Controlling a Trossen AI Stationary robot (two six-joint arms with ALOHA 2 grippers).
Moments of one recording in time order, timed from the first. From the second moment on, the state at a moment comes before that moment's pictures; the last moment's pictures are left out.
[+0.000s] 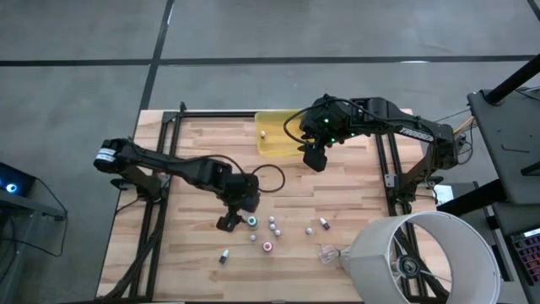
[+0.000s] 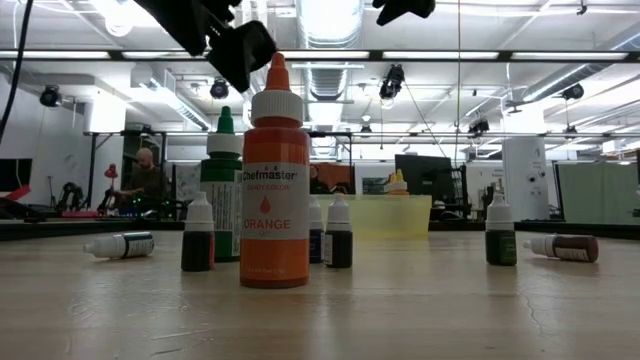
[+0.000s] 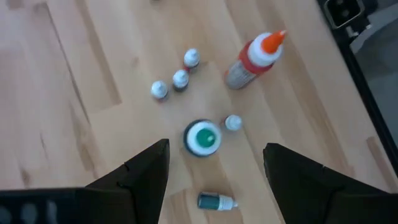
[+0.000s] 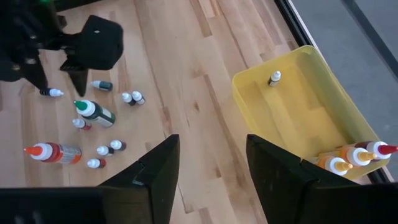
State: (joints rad) left arm -0.17 1.52 1.30 -0.82 0.21 0.13; right arm -0.14 1.59 1.89 -1.19 0.05 0.18
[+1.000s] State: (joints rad) left arm -0.20 1.61 1.30 -0.76 0.20 0.12; right arm -0.14 1.50 1.91 -1.31 0.04 0.18
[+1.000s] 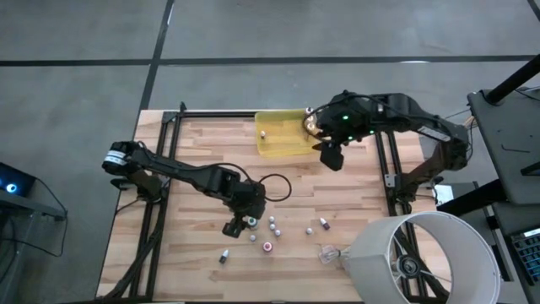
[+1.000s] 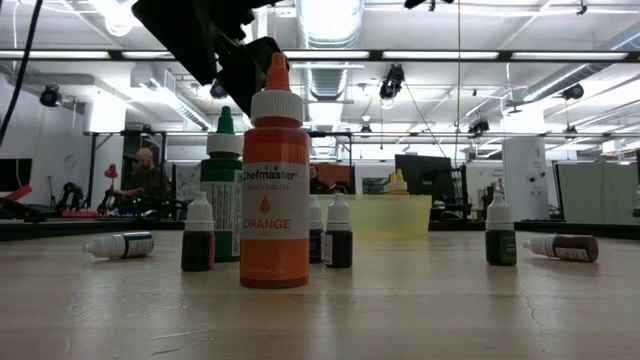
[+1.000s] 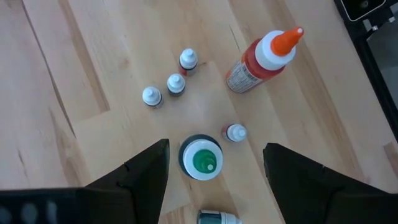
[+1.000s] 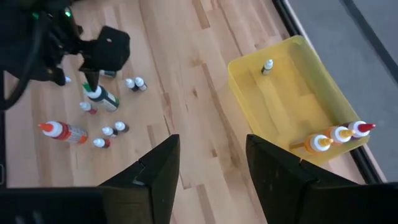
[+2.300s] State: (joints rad) left arm -0.20 1.72 1.30 -0.75 0.18 0.10; right arm -0.14 1.44 1.91 -1.31 0.06 0.15
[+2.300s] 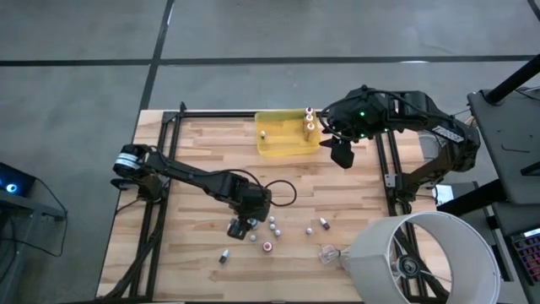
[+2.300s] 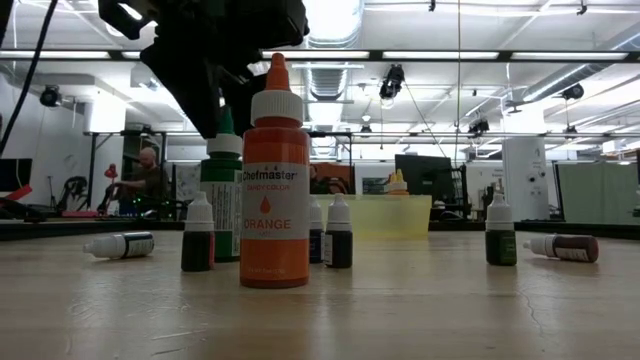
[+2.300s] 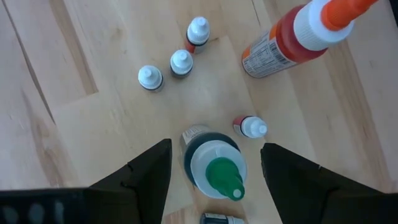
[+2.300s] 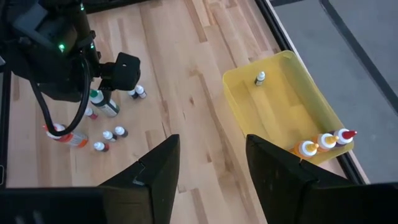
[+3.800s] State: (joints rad) left arm -0.20 1.72 1.32 -0.81 0.18 0.10; right arm -0.14 1.44 1.91 -1.30 0.08 0.14
